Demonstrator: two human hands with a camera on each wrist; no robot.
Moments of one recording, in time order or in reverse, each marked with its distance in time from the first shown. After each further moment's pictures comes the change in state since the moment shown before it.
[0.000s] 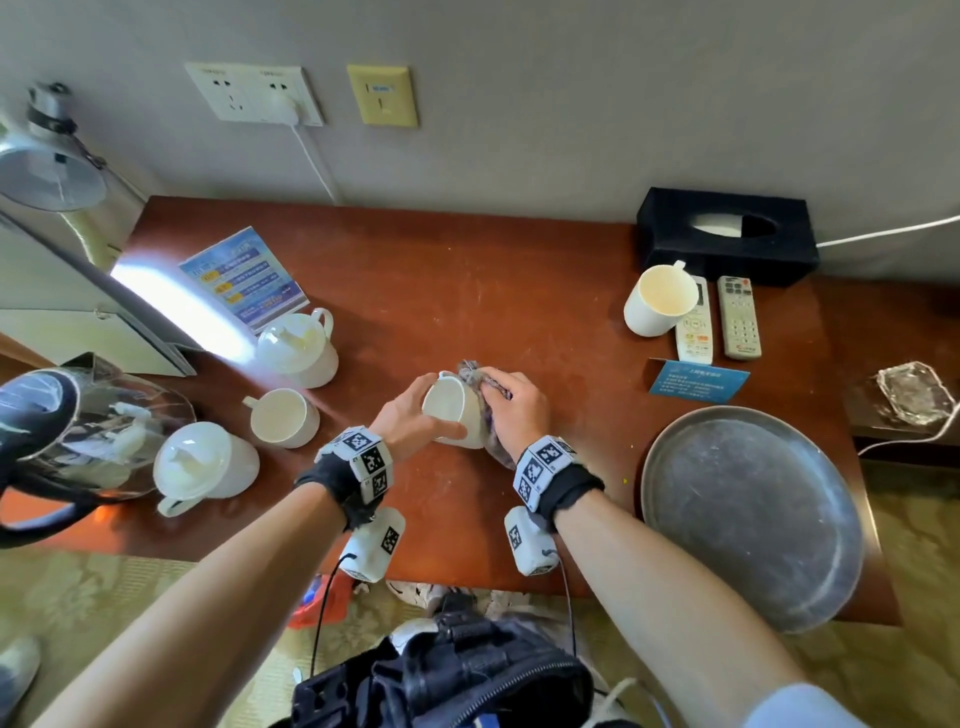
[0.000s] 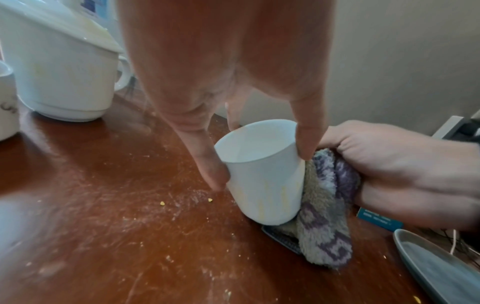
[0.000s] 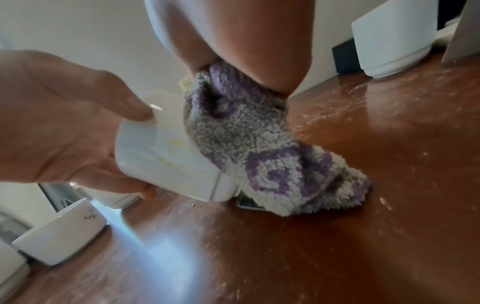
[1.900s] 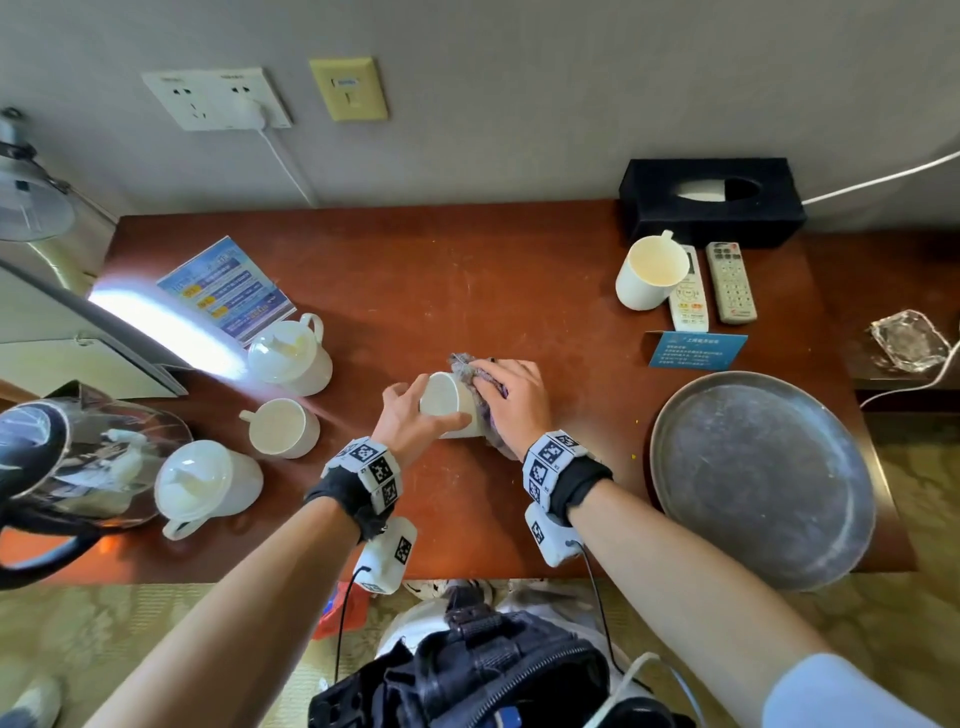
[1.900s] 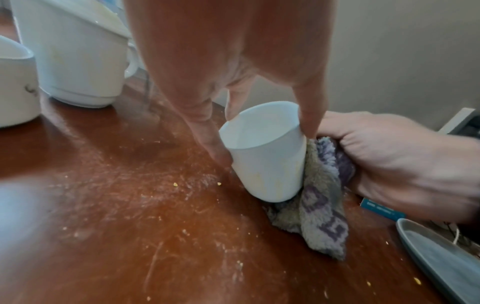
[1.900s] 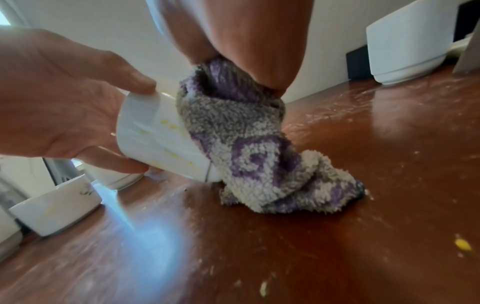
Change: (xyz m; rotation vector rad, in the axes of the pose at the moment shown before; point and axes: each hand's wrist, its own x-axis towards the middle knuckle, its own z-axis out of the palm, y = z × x) left_hand 0.001 -0.009 0.005 0.085 0.031 0.056; right_hand -0.007 0.009 0.004 -0.177 0.029 -0.224
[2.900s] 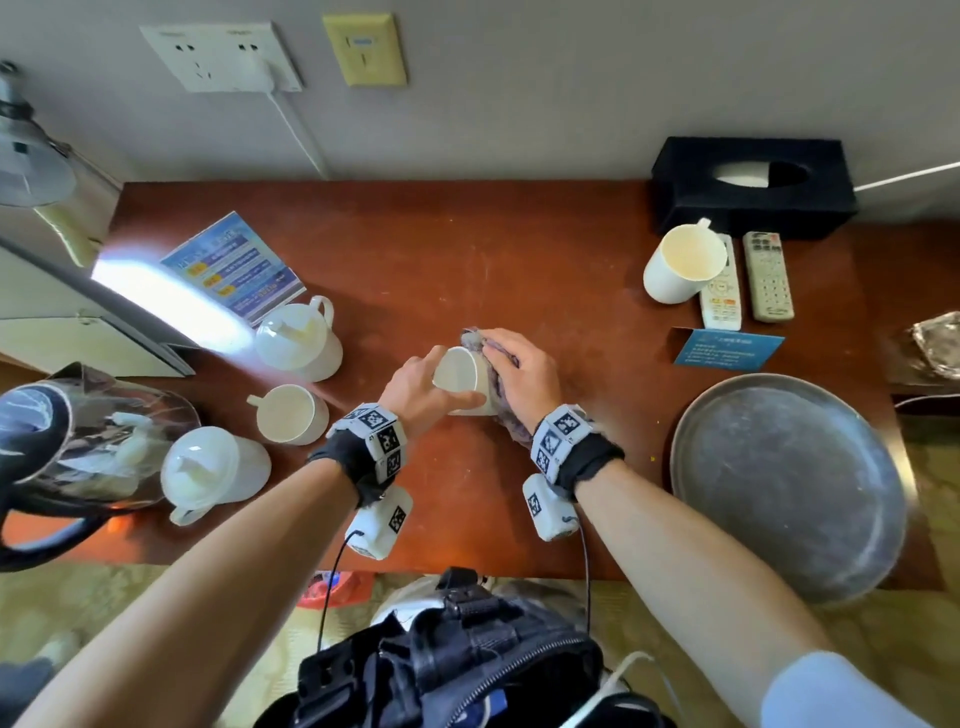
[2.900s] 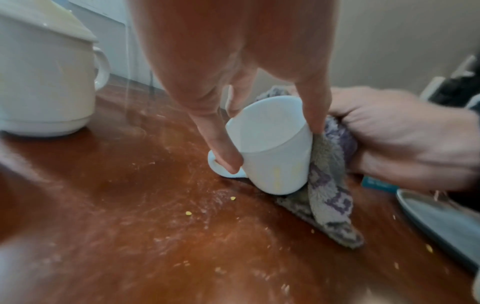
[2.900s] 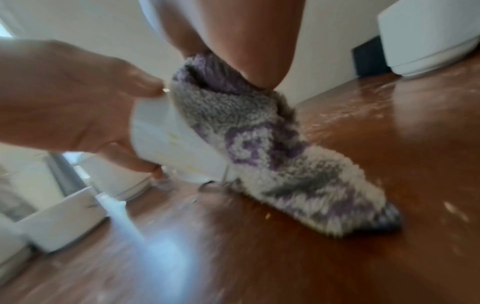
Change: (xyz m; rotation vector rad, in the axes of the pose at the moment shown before) left_hand 0.029 0.007 -0.016 0.167 -0.017 0.076; right_hand 0.029 -0.005 0.007 0.317 -0.046 0.102
